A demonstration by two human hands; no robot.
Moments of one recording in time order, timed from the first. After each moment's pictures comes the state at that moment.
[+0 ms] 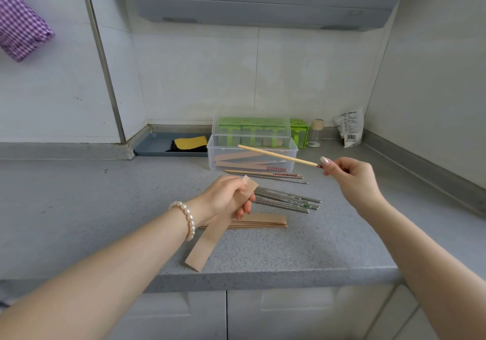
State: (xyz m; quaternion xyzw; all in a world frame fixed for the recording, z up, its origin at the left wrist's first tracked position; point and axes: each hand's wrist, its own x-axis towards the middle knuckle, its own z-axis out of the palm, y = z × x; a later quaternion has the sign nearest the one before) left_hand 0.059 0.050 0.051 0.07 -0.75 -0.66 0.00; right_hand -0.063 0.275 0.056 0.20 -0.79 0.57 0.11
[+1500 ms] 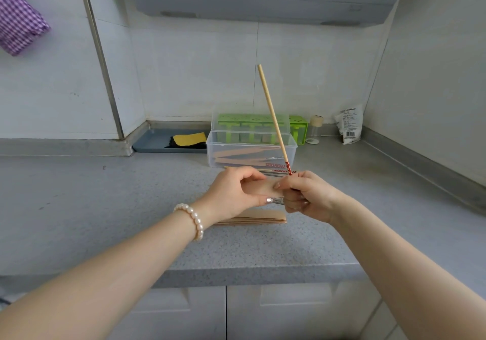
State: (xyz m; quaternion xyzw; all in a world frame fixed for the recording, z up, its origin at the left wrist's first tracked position) left_hand 0.064 0.064 0.054 -0.03 -0.89 -0.42 0.16; right_hand -0.031 0.224 0.053 0.24 -0.66 0.64 -0.32
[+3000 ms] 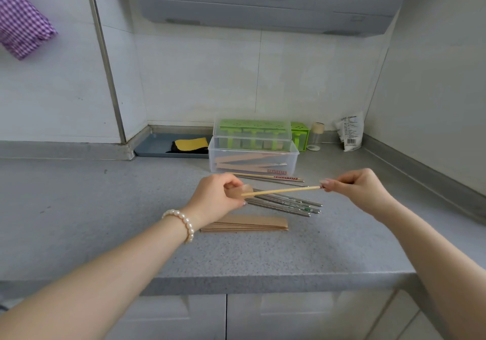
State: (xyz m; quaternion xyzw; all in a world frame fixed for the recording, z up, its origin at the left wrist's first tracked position) left_hand 0.062 0.034 0.042 0.06 -0.92 -0.35 0.19; right_hand -0.069 0.293 0.061 0.22 -0.86 0.47 0.02
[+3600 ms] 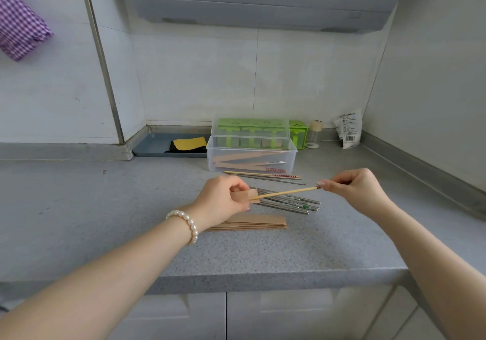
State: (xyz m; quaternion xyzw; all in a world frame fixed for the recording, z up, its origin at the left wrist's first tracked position) left_hand 0.060 0.045 0.041 0.05 -0.92 -0.35 0.17; right_hand -0.070 0.293 0.052 0.21 -0.86 0.46 0.05
